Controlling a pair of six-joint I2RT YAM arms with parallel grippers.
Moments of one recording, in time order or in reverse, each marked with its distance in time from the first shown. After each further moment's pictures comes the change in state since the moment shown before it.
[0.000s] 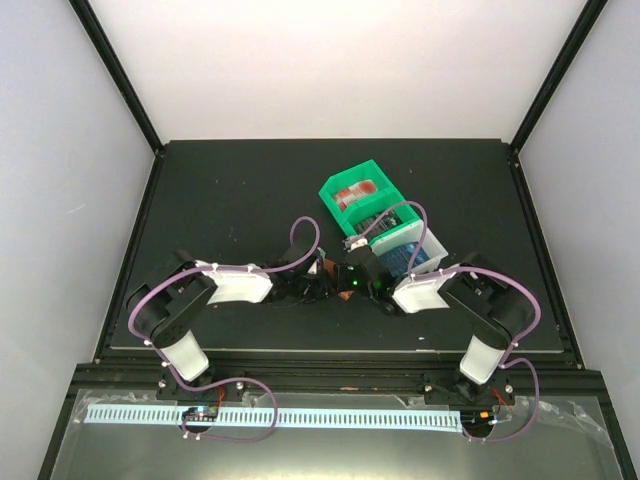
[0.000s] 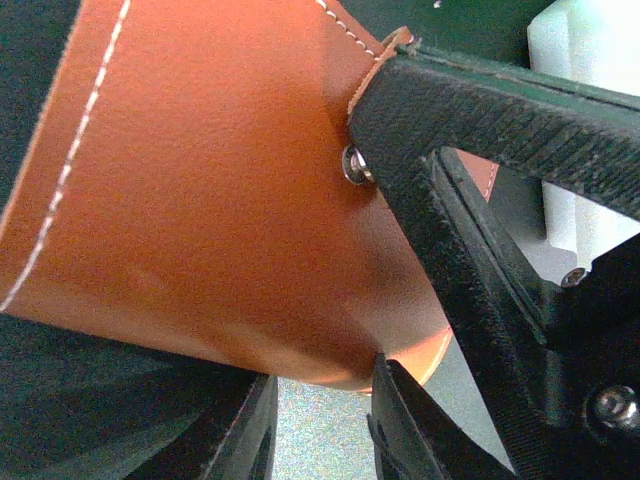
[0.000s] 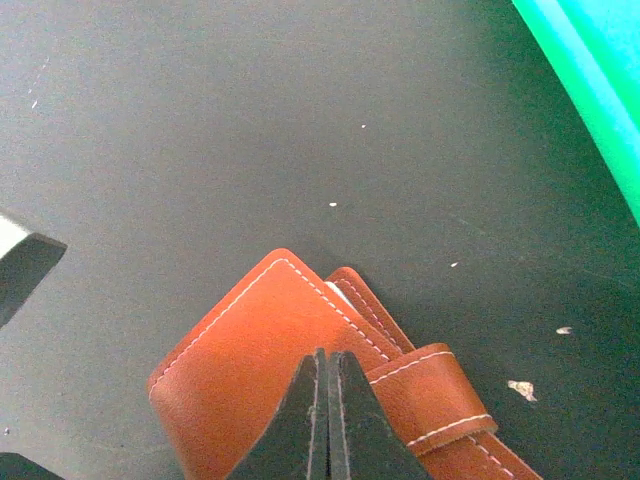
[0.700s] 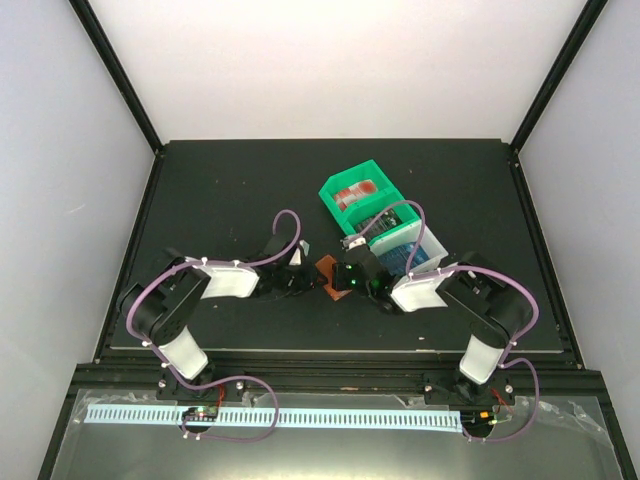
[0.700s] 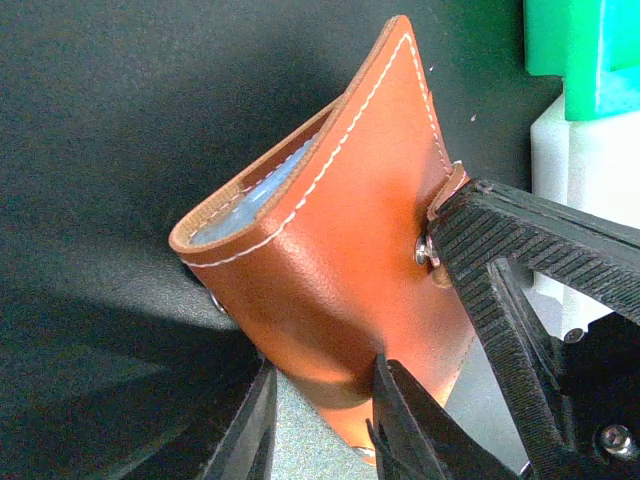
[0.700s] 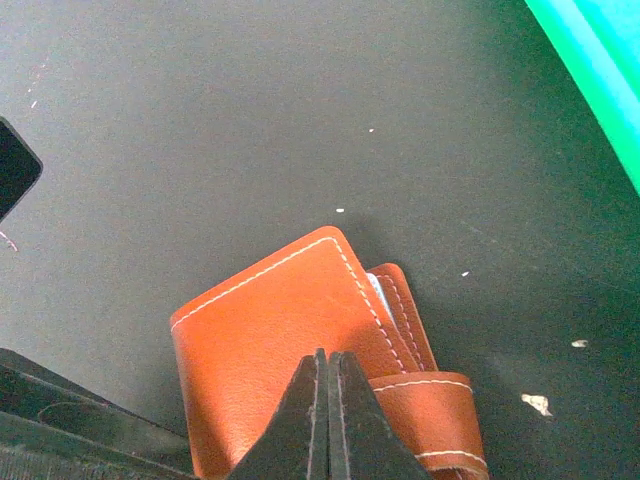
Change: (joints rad) left arm 0.154 -0.026 -0.062 0.061 0.104 0.037; right arm 0.002 0.013 0.015 -0.005 0.000 -0.005
